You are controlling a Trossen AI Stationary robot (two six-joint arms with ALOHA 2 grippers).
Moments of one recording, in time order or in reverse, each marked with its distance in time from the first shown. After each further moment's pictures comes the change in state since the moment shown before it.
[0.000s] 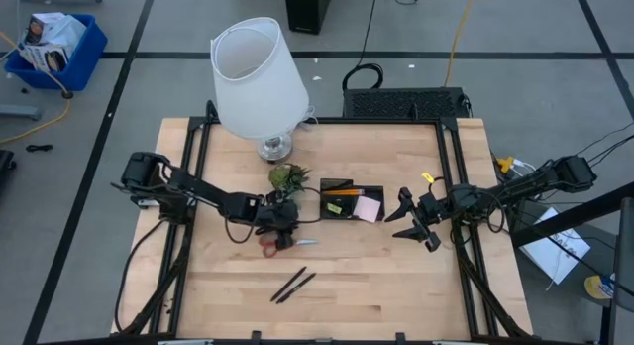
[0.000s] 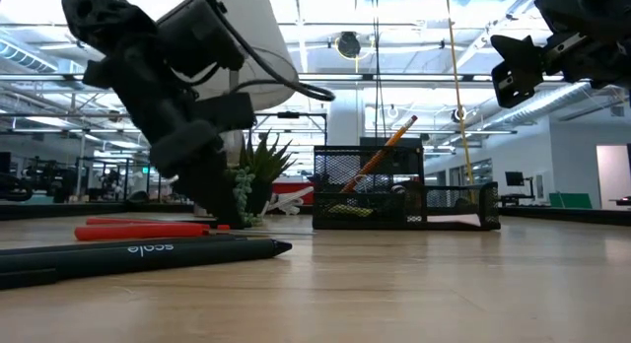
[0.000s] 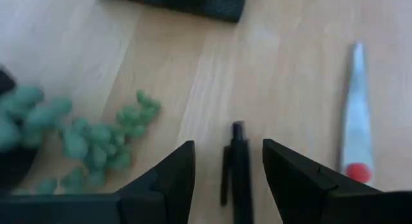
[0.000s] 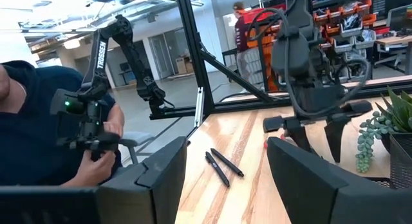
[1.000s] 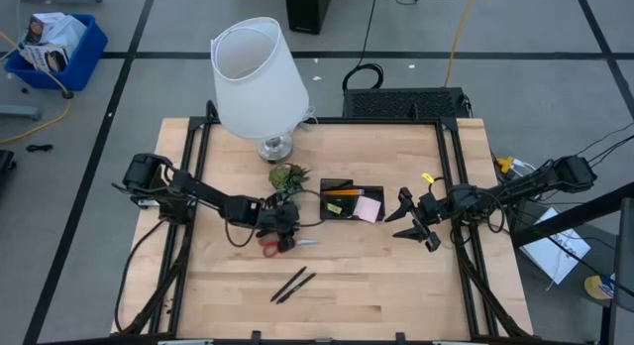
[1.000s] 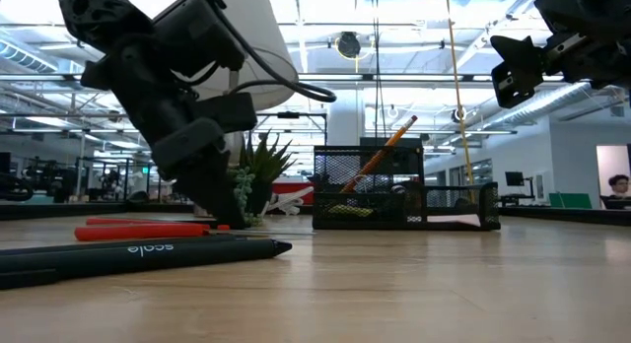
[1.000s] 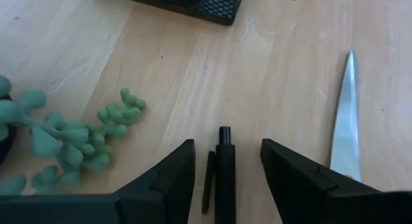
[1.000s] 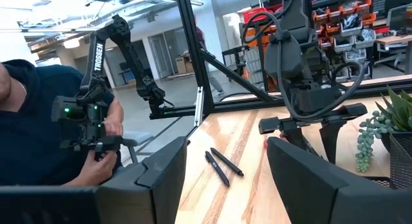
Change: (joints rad) left arm -0.037 0.050 0.004 -0.049 0.017 -0.105; right arm 0.000 0.001 0.000 0.000 0.000 0.000
